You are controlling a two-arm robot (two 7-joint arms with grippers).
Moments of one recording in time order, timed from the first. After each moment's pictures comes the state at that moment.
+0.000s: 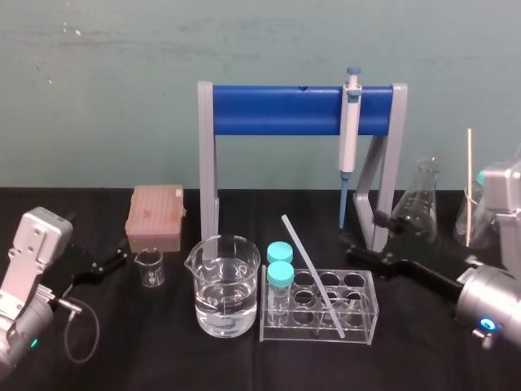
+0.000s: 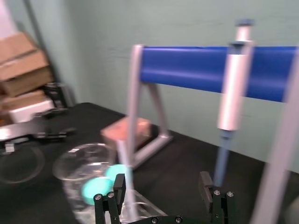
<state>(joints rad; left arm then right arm) -0.20 0.60 0.45 -1.41 -0.25 -0.12 0.03 0.18 0.62 -0.35 -1.63 0.65 0.12 0.39</state>
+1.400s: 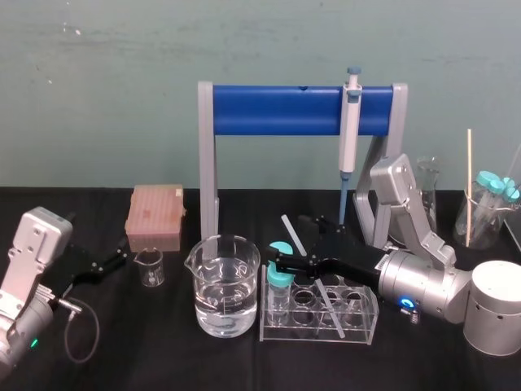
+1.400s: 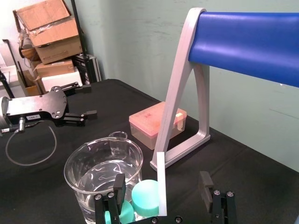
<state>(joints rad) -0.20 0.60 0.45 -1.41 -0.25 -0.12 0.03 0.44 0.44 -0.54 -1.35 0.48 0.13 0.53</state>
